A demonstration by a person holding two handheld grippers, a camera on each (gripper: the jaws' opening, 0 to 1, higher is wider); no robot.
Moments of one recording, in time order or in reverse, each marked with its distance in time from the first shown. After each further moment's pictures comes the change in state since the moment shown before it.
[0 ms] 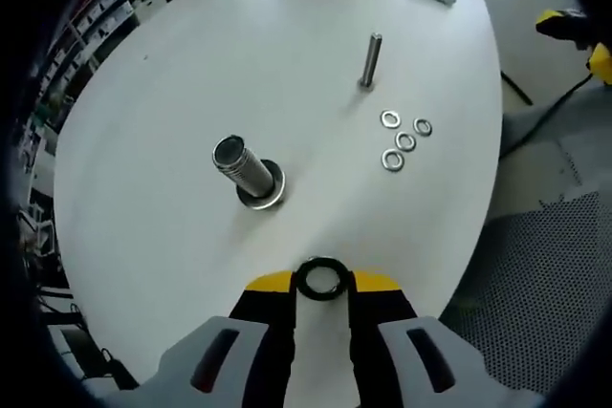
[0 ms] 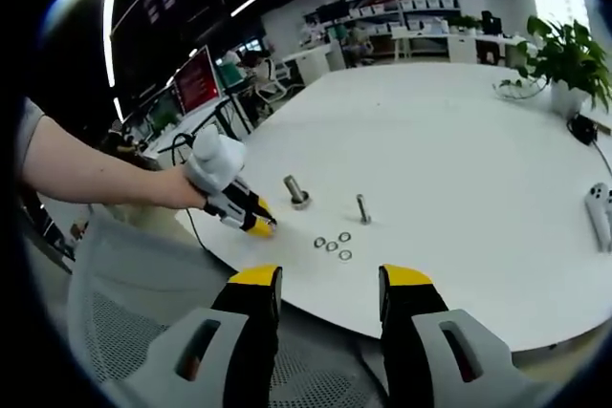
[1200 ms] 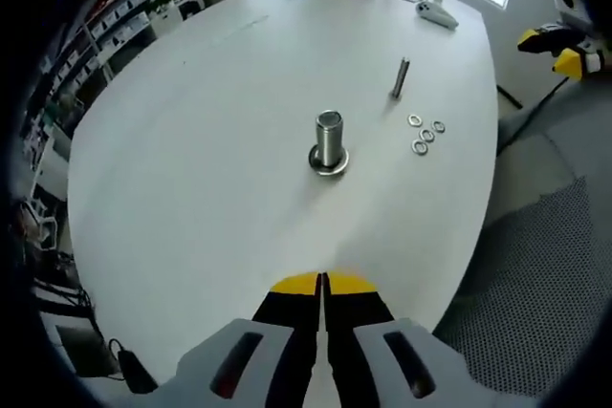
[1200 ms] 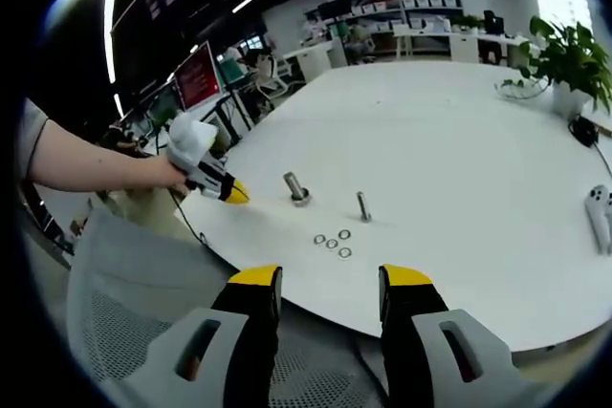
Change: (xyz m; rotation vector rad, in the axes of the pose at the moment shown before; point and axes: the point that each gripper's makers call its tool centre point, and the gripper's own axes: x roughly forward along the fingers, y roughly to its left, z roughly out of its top) left arm -0.038 0.048 -0.042 -0.001 -0.087 -0.006; right arm 0.000 -0.001 -0.001 -0.001 0.006 -0.004
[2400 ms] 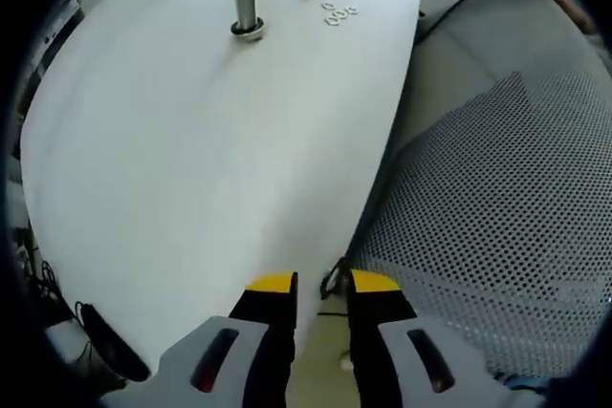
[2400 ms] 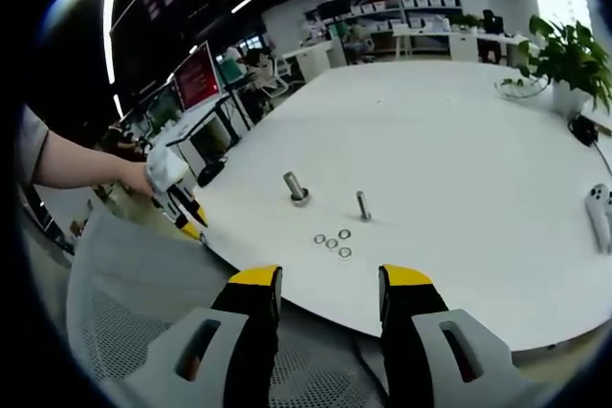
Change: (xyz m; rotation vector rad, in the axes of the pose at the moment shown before) left arm -0.034 -0.044 -0.117 0.124 0.262 -0.256; right arm 0.001 0.001 -0.001 -0.004 0.008 0.002
